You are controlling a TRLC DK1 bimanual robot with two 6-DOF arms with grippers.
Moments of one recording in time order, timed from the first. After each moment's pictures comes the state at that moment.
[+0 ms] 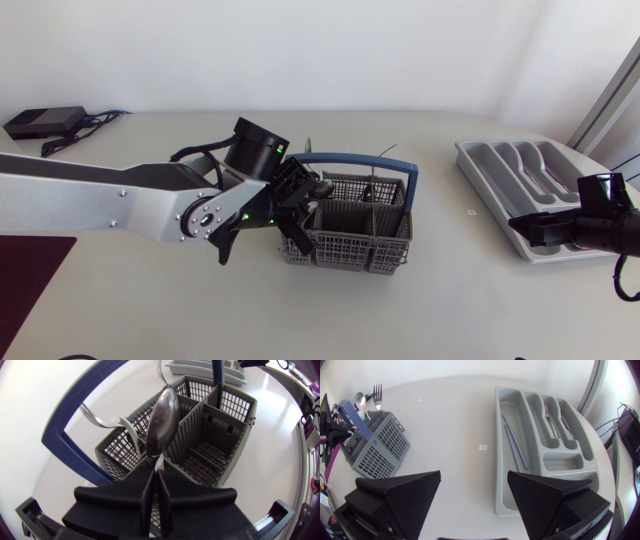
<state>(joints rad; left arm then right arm) -0.69 1.69 0.94 -0.02 -0.05 0.35 -0.52 1.33 0.63 -0.20 -0.52 -0.46</state>
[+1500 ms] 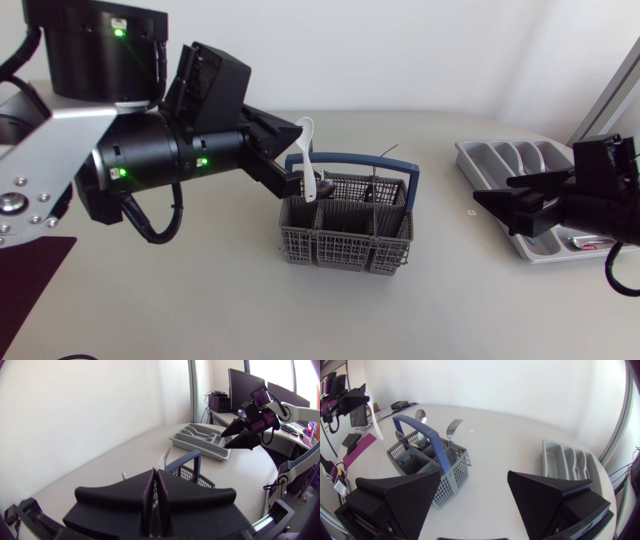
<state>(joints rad) -0.69 1.24 0.95 -0.06 0.05 0.14 -0.19 0.93 0.63 -0.32 -0.57 -0.29</state>
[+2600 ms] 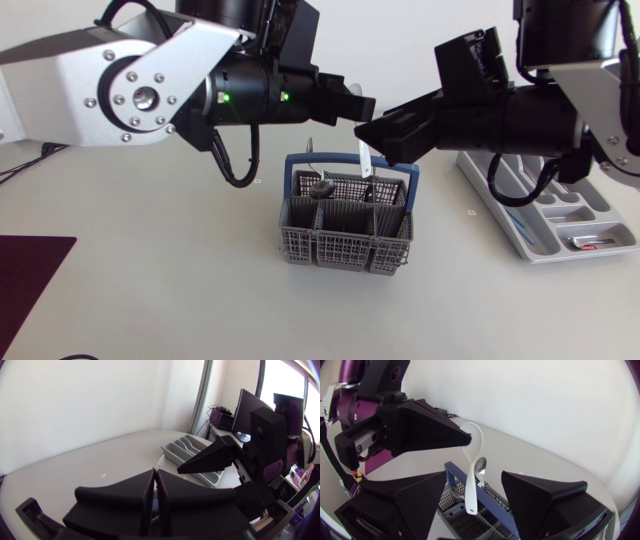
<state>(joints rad) -0.73 1.55 1.30 -0.13 0.05 -0.12 0.47 1.24 0.99 -0.19 -0.26 -0.08</state>
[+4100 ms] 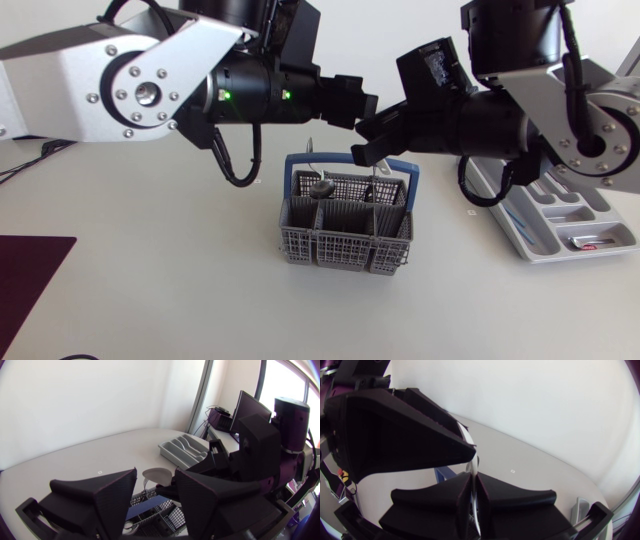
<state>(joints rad) -0.73 1.55 1.32 -0.15 0.07 -0.16 0.57 1.31 1.02 -0.16 -0.07 -0.08</state>
